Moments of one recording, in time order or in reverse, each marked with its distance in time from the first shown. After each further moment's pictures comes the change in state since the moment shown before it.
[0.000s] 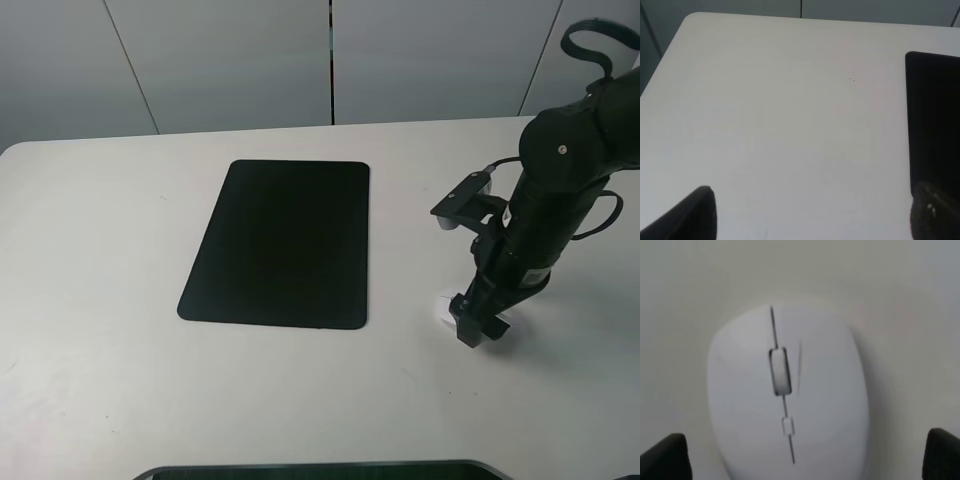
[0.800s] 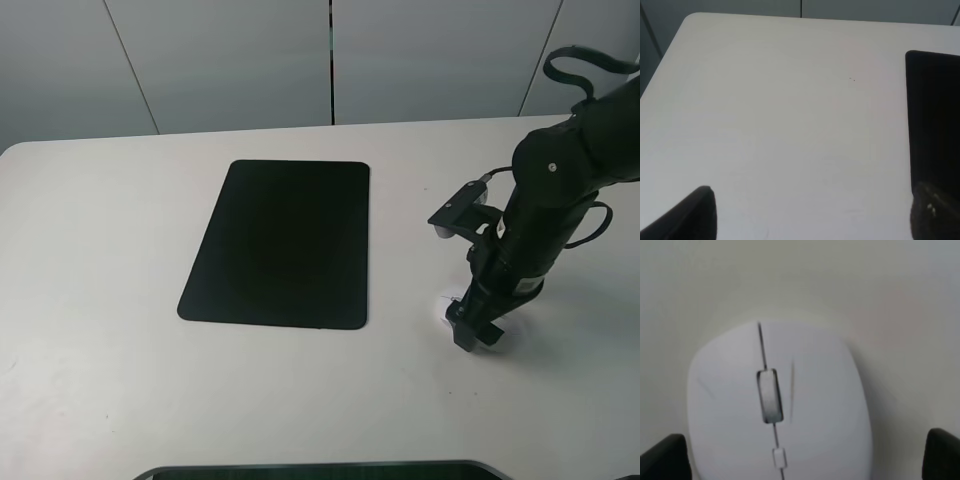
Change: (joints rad) left arm 0.000 0.000 0.000 0.000 0.000 0.006; right arm 0.000 0.048 0.016 -0.013 -0.071 0.015
